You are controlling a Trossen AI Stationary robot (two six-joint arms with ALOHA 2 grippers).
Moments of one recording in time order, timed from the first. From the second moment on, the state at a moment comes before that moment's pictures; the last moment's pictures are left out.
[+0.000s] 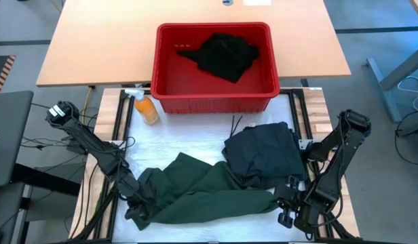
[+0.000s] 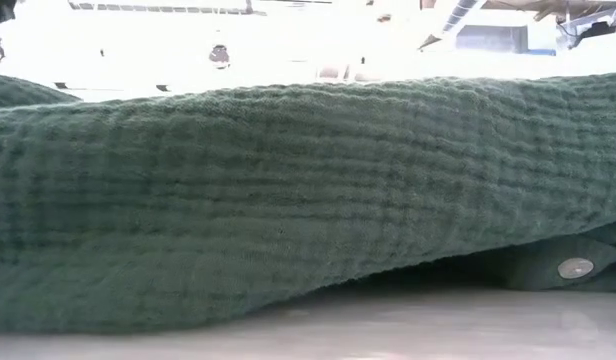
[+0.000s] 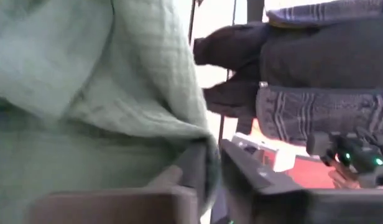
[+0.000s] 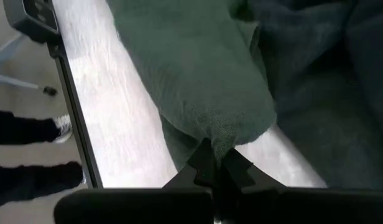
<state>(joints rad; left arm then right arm) -0.74 1.13 0.50 0.09 0.29 -1.23 1.04 1.43 1.06 -0.88 0.47 1.39</state>
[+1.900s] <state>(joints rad) -0.82 0.56 1.36 -0.18 -0.77 0.02 0.77 0.80 1.57 -0.66 0.85 0.11</state>
